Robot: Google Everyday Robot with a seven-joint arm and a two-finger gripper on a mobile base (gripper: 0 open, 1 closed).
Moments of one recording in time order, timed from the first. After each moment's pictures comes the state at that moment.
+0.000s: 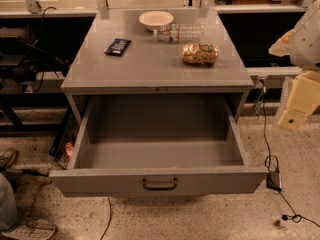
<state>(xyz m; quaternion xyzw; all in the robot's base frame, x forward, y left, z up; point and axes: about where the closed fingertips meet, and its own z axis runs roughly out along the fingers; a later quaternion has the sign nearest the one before) 0.438 -0.216 0.978 -0.60 0.78 -0.04 0.16</state>
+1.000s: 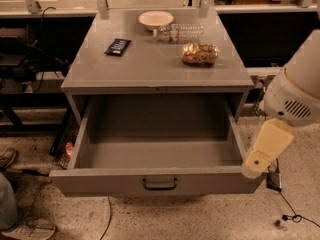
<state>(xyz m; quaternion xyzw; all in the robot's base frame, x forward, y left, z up) 0.399 -0.195 0.892 -0.50 0.86 0.05 0.09</state>
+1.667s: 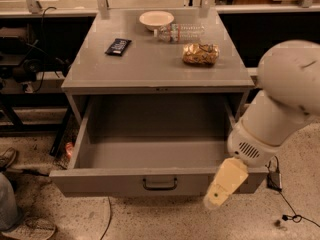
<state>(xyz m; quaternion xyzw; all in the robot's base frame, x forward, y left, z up) 0.368 -0.152 0.798 -0.43 0.89 0.12 0.03</state>
